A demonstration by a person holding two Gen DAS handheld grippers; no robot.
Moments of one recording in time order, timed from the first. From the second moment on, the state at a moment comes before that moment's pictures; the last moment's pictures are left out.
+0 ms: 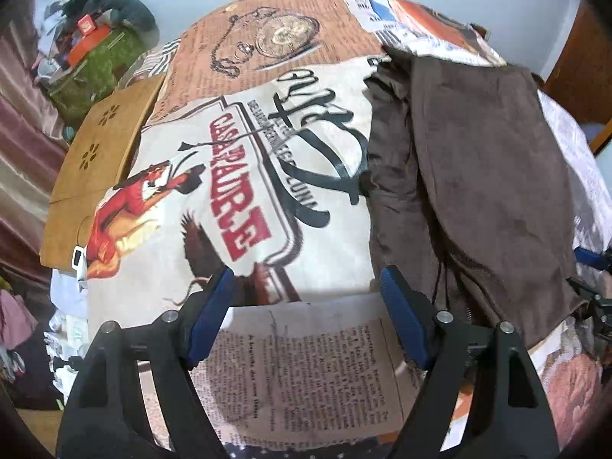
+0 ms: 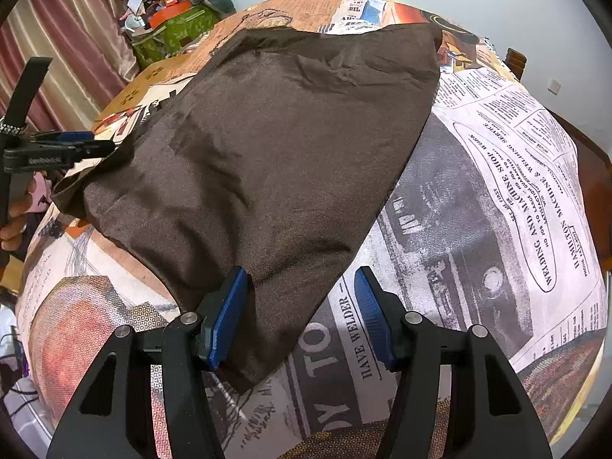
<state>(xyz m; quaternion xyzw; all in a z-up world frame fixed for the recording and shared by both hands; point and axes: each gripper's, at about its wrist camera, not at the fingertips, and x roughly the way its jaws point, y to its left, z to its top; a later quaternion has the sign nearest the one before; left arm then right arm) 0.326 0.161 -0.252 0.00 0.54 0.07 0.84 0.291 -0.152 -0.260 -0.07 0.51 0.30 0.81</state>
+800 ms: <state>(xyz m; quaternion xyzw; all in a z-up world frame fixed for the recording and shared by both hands) 0.353 0.088 -0.250 -0.04 0.57 -0.07 0.82 0.297 -0.178 -0.236 -0.02 0.49 0.29 0.82</state>
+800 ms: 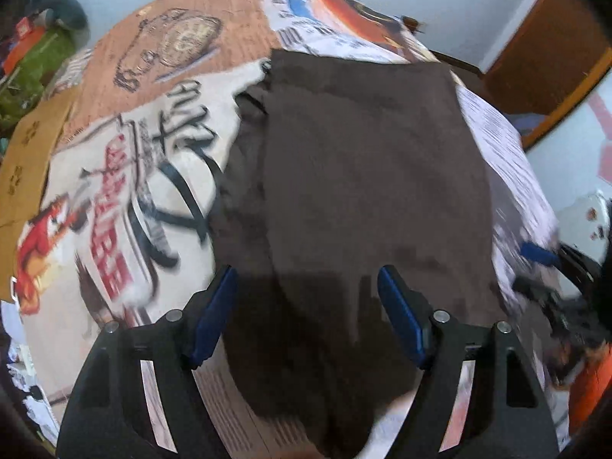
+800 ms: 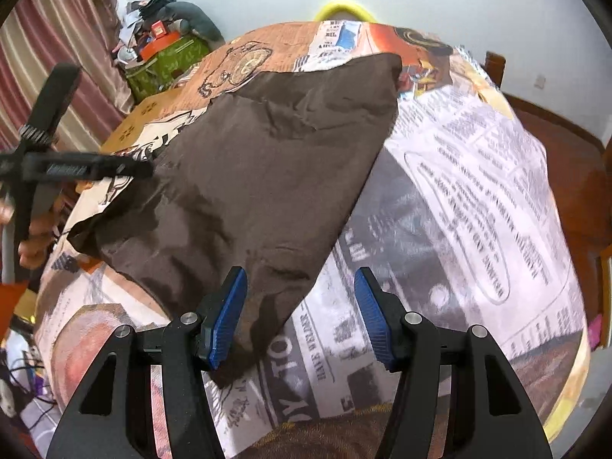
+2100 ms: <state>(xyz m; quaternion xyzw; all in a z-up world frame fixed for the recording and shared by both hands) 0.266 0.137 -0.223 -0.05 0.51 -0.02 0.86 0.259 -0.179 -0.221 -0.02 0.49 0.28 0.83</state>
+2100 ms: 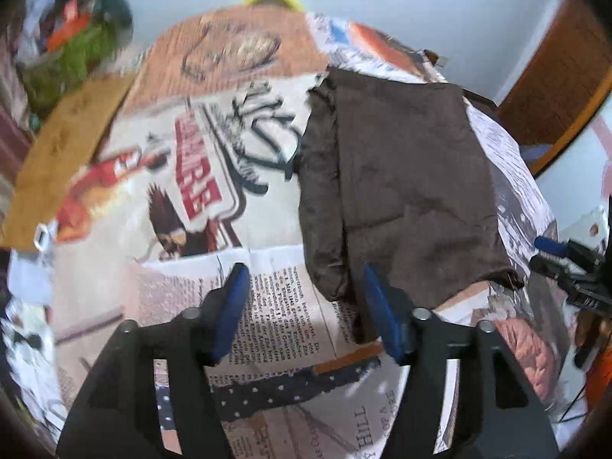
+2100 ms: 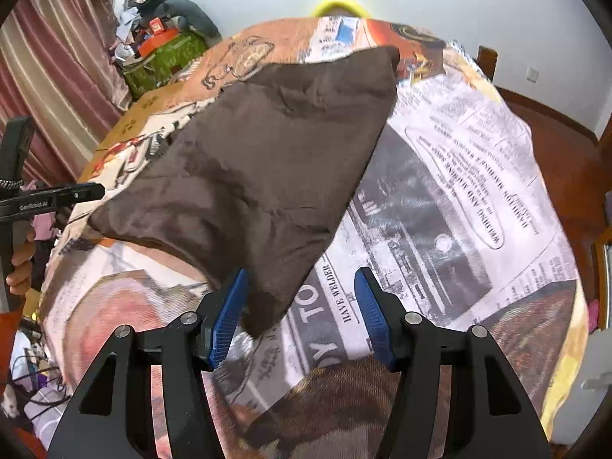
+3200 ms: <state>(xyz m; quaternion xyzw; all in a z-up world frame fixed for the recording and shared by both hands) 0.298 0.091 -0.280 0.09 0.54 -0.02 0.83 0.245 -0.128 -0.251 -0.08 0.50 0.32 0.80</state>
